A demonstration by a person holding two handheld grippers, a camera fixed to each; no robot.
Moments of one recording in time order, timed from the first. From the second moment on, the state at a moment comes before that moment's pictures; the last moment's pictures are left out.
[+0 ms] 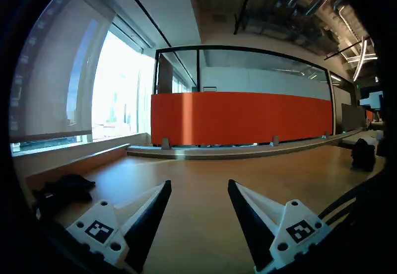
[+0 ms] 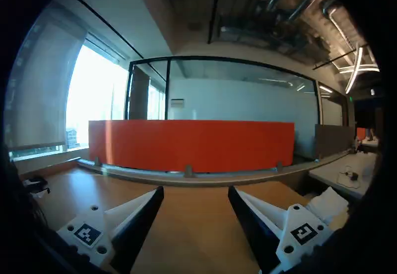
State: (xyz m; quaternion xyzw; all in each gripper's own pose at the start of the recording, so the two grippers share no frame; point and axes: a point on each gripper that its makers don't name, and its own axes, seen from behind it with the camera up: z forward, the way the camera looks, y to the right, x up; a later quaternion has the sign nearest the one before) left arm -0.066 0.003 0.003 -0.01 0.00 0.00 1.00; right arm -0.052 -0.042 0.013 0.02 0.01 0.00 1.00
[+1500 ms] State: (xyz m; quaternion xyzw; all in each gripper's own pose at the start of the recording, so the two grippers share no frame) left arm -0.064 0.004 0.004 -0.01 0.00 0.00 1.00; right arm -0.174 -0.003 0.017 0.02 0.00 0.01 1.00
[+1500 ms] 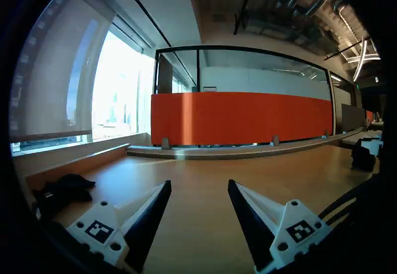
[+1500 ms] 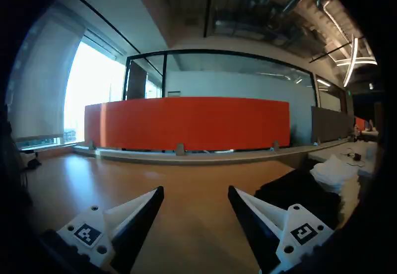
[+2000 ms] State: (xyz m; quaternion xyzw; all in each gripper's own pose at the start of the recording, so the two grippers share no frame) left arm -0.064 0.005 0.004 -0.01 0.00 0.00 1.00; right arm -0.180 -0.008 0.018 0.02 0.00 0.01 1.00
